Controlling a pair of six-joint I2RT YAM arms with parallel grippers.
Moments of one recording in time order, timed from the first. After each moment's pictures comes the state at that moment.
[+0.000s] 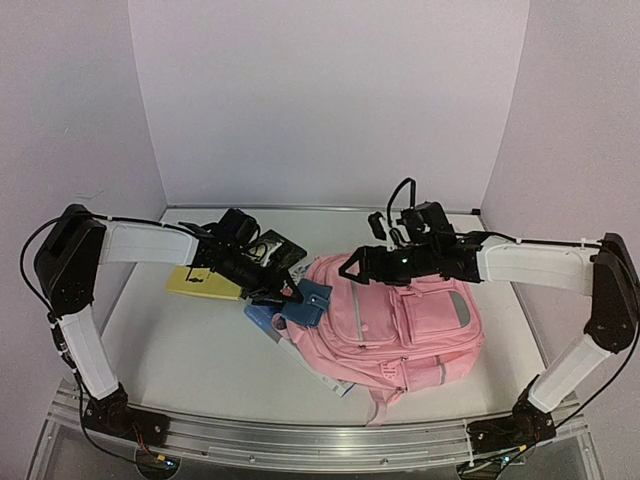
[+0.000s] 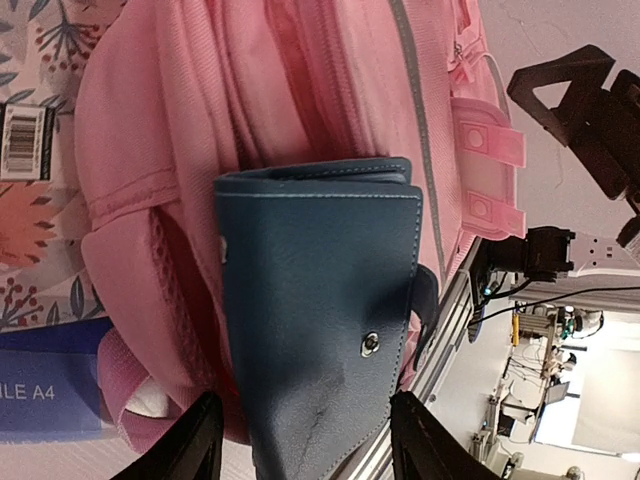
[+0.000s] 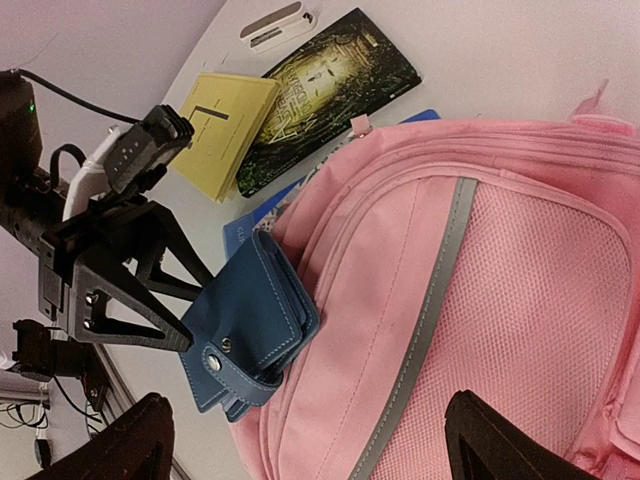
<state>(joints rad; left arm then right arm) -0.66 1.81 1.18 -0.33 0.74 -0.45 0.70 1.57 1.06 -0.15 -0.29 0.51</state>
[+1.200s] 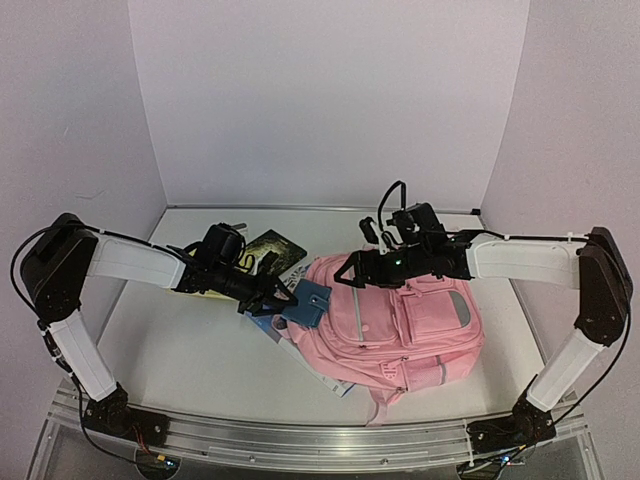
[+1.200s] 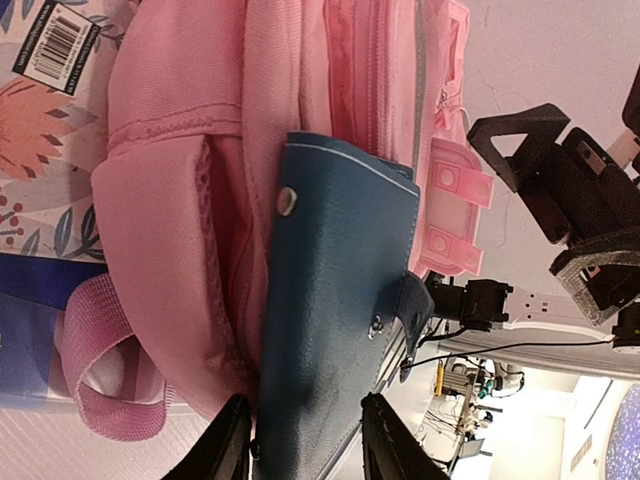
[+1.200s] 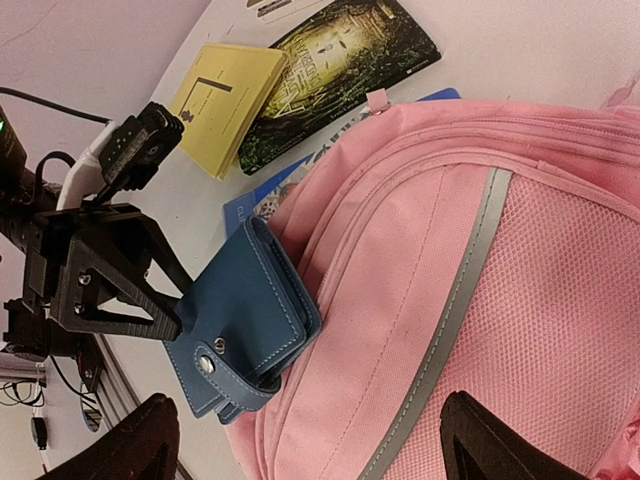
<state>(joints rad) -0.66 1.71 0.92 0.05 0.75 -0.83 0.70 1.65 1.11 -0.18 -0.34 0.47</state>
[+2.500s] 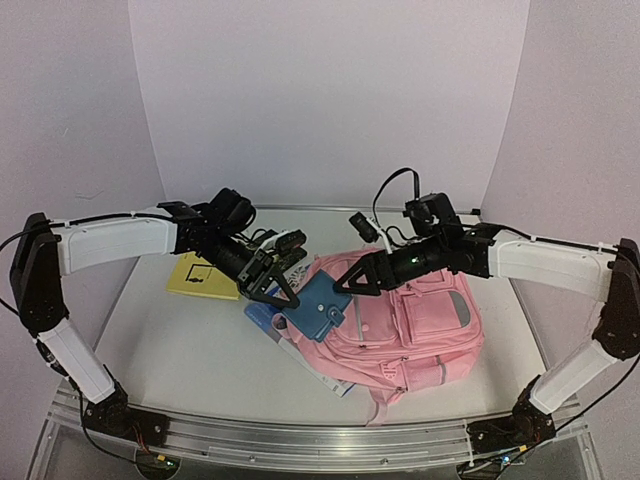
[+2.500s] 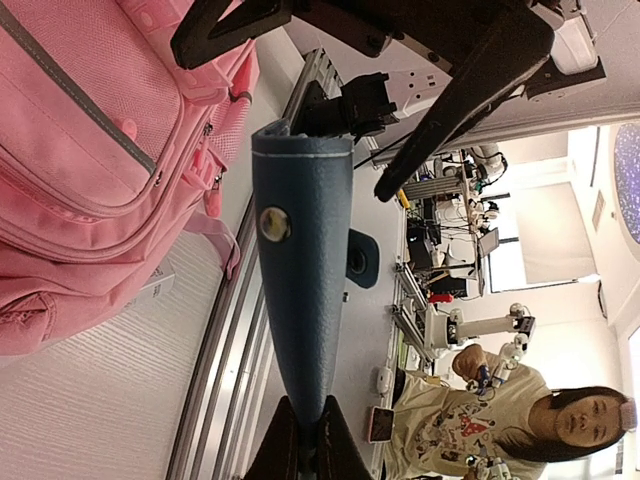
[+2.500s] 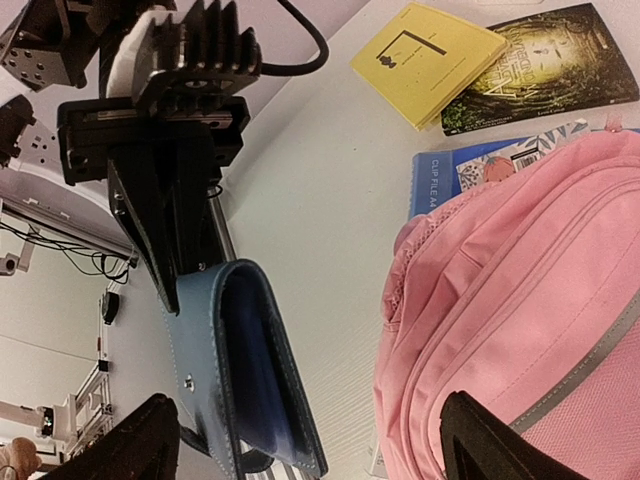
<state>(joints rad) -0.72 1.63 1.26 -0.60 1.13 -0.23 0.72 1.51 1.11 -0.26 -0.71 0.30</state>
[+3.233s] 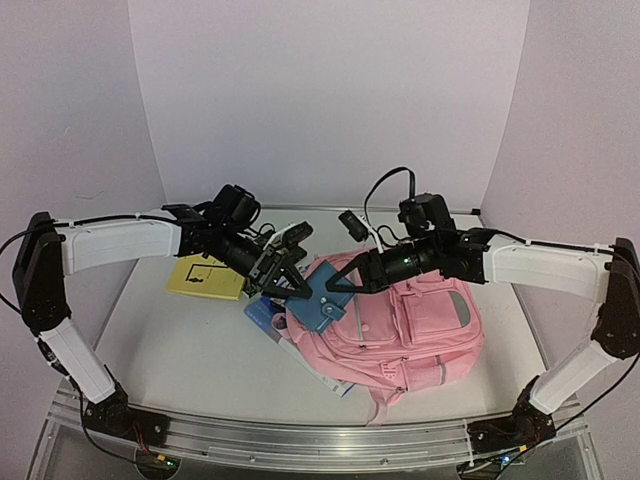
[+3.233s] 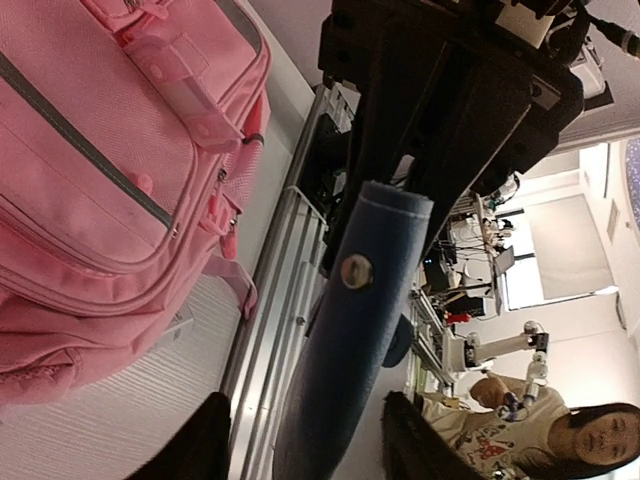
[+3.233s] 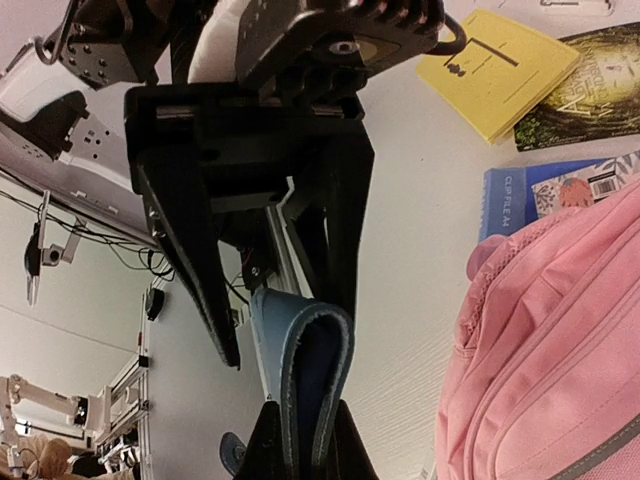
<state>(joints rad) -0.74 1.65 1.26 -0.45 1.08 -0.33 0.77 1.53 1.11 -0.13 -0.79 0.40</state>
